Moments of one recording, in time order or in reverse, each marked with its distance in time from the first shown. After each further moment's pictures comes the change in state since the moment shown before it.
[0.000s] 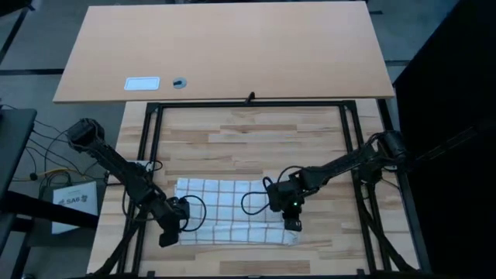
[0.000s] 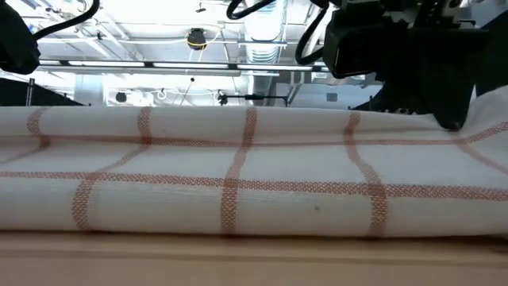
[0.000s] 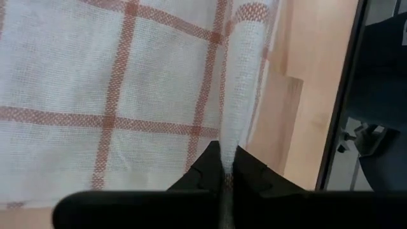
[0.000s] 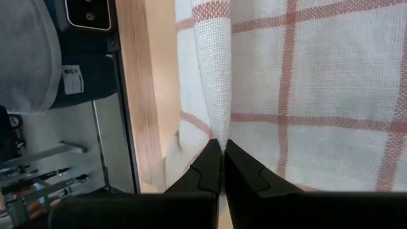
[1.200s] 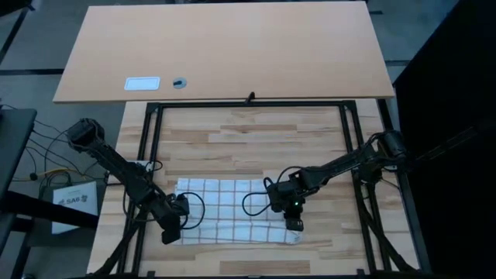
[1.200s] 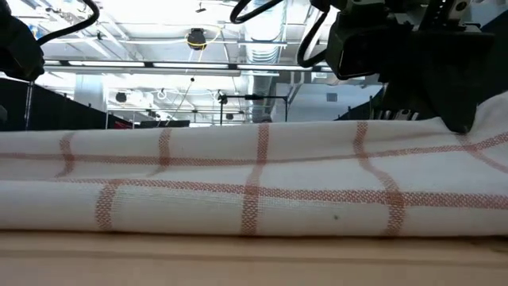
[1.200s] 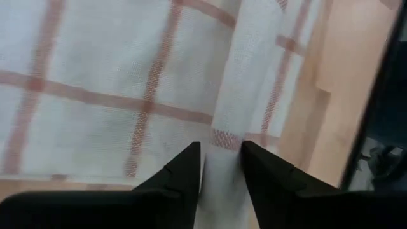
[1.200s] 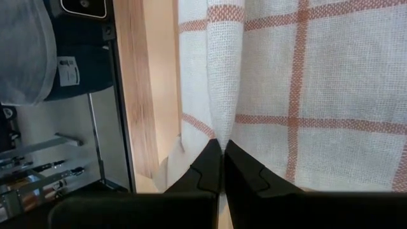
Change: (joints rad) left arm 0.000 0.000 0.002 -0.067 -0.069 -0.073; right arm -0.002 0.000 0.000 -0.029 -0.004 -0.037
